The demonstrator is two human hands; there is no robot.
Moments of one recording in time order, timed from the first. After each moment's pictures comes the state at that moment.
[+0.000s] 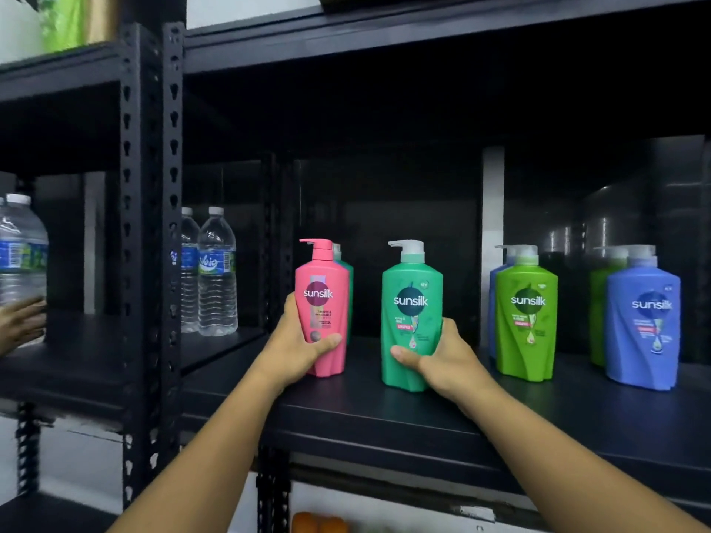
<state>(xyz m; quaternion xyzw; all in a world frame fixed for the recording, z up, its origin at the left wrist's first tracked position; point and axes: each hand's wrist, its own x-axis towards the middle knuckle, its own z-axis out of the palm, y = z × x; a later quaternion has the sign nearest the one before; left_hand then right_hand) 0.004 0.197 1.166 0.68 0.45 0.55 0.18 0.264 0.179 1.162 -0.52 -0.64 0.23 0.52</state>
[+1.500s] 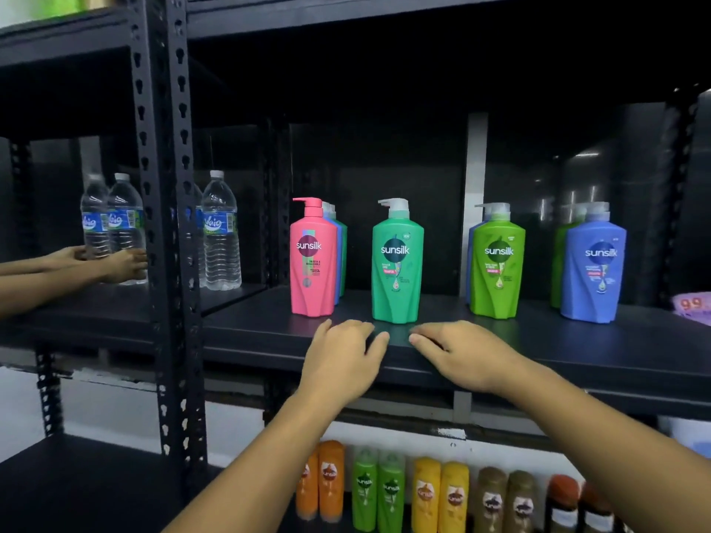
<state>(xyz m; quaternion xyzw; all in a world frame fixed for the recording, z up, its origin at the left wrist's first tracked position) 0.097 0.069 1.111 0.75 0.54 0.37 -0.11 0.306 0.078 1.138 -0.53 -0.82 -0.10 0.19</state>
